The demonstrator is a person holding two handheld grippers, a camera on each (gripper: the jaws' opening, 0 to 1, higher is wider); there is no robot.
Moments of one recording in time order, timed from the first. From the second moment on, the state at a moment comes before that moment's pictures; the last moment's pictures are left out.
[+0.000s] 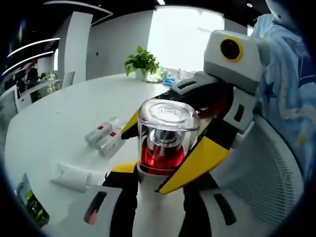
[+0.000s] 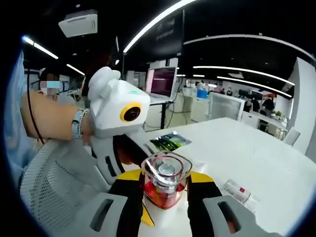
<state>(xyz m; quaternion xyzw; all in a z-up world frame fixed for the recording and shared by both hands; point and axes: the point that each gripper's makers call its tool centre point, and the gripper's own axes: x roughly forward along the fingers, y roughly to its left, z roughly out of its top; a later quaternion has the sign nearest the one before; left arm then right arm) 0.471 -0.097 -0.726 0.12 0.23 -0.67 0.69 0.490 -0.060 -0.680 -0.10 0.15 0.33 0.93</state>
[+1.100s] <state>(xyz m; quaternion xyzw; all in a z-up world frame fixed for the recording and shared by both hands) 0.467 -0.083 -0.751 0.21 0.25 -0.66 0.67 0.481 -0.079 -0.710 -0.08 0.26 0.35 0.90</state>
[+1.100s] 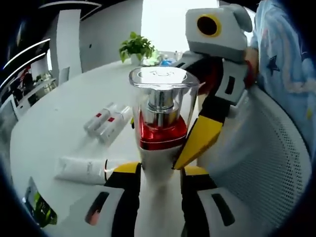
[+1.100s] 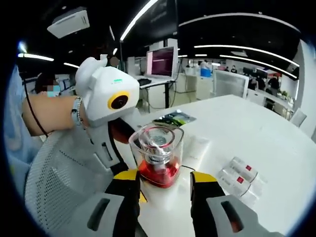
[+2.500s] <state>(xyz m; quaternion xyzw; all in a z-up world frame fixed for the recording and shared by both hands) 0.498 -0.110 -0.740 0.25 0.17 -0.60 0.74 0.482 -0.129 -0.730 -0.12 0.30 0.30 0.90</state>
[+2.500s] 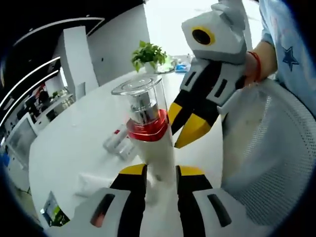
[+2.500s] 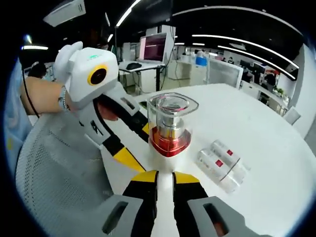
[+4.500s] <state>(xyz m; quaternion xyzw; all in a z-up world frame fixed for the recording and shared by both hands) 0.519 -0.073 -0.761 0.25 0.27 -0.55 0.75 0.501 -0.168 -0.732 -0.09 0.32 0.23 0.92</state>
